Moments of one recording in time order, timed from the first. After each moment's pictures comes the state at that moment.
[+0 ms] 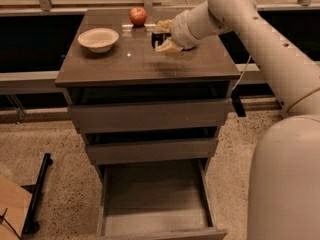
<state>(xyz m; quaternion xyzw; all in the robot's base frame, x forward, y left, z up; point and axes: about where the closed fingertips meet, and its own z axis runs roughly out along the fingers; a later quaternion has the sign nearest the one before) 0.781 -0.027 0.883 -0.72 0.53 0.01 0.44</state>
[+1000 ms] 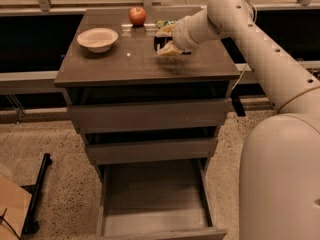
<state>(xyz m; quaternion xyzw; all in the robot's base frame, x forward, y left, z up) 0.807 -0.033 0.861 -0.71 0.54 0.01 0.45</state>
